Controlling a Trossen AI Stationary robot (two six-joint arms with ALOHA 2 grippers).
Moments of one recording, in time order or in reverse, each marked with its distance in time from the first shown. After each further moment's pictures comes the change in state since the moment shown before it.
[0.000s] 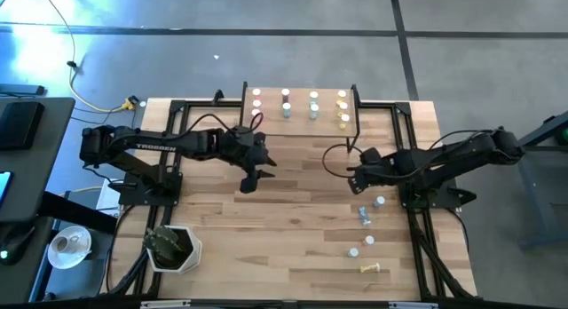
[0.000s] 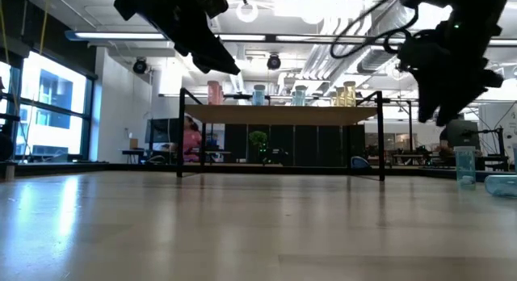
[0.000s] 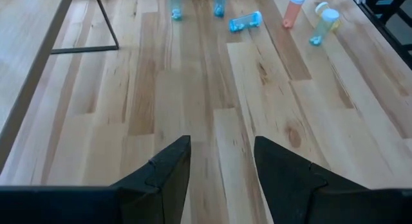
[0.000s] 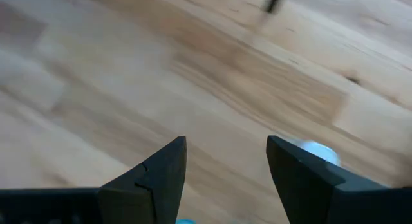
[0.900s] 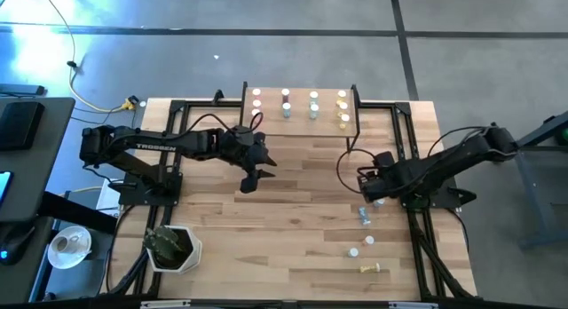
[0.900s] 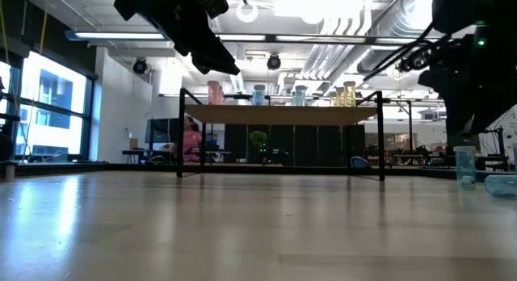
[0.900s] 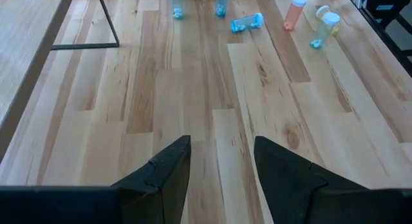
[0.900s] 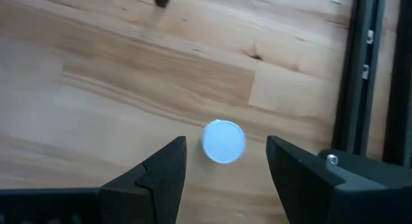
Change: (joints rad) left arm -0.001 0.001 0.000 0.001 0.000 -0.027; right arm 0.137 0.044 -0.060 -0.225 0.135 0.406
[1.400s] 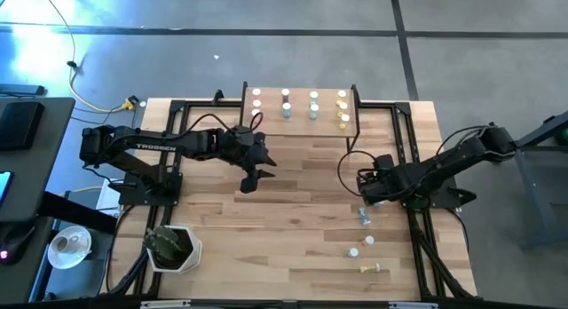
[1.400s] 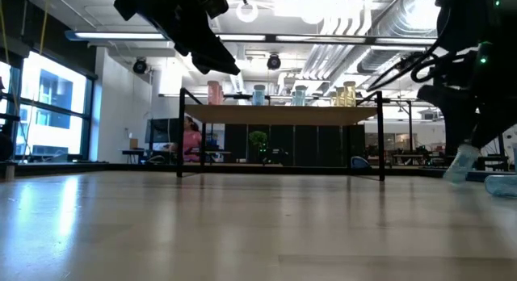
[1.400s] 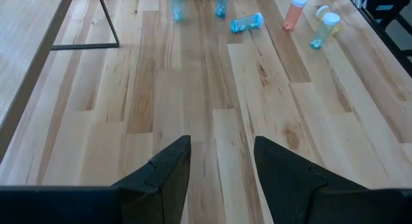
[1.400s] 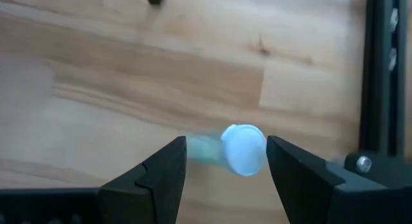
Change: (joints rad) left arm 0.000 0.000 0.000 0.001 0.000 0.000; right arm 0.017 0.016 -0.098 0.127 0.039 0.081
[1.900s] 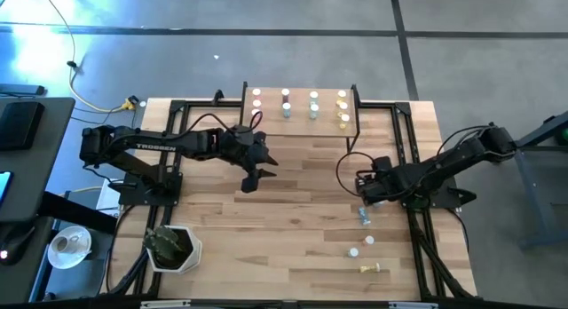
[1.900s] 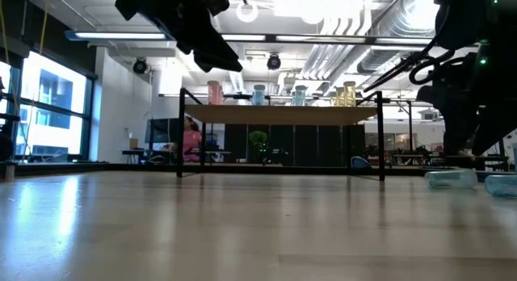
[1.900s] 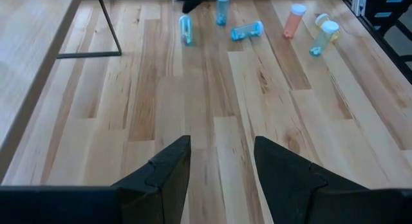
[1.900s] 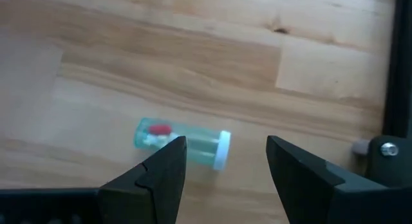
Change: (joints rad) left arm 0.000 0.000 0.000 0.026 0.000 0.000; right arm 0.000 0.001 -0.012 0.060 -0.056 -0.014
